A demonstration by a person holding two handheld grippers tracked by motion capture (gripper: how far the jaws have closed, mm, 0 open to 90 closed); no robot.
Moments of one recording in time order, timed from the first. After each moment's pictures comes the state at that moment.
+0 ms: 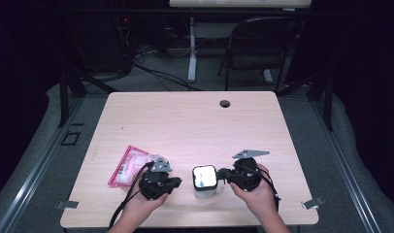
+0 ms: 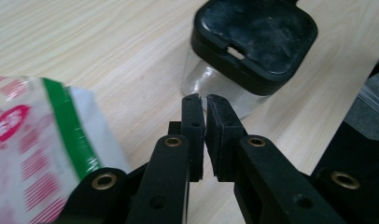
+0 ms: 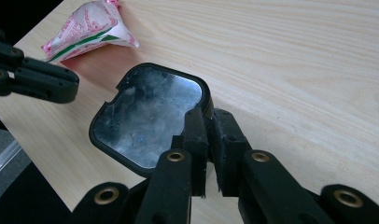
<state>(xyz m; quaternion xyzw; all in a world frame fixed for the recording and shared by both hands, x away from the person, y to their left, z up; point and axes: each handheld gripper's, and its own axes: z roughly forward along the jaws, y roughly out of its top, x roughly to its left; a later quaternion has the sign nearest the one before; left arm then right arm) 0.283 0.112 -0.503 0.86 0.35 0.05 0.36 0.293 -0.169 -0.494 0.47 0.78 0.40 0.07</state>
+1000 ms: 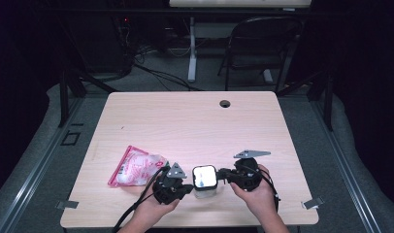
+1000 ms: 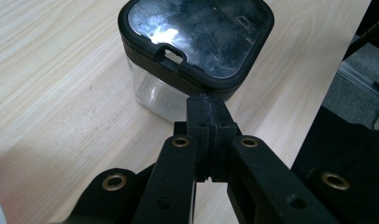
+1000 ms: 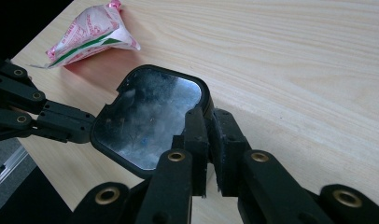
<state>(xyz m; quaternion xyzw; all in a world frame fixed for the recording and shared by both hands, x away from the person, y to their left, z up) 0.279 0.083 -0.511 0.89 0.31 0.03 0.35 0.295 -0.172 -0.497 0.48 0.78 0.40 0.06</state>
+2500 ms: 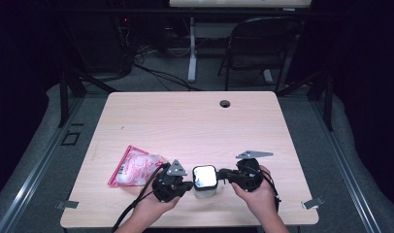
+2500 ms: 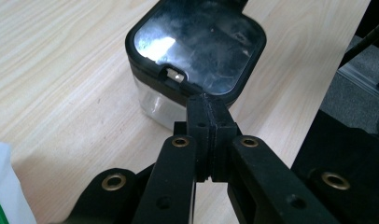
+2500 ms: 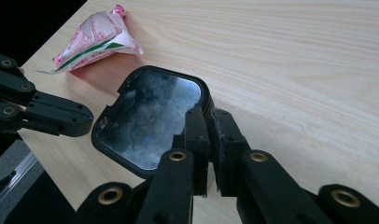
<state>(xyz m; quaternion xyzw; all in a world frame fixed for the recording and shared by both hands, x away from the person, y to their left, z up) 0.280 0.083 -0.500 0.89 0.30 0.04 0.35 0.294 -0.175 -0.500 0.49 0.77 0.42 0.05</state>
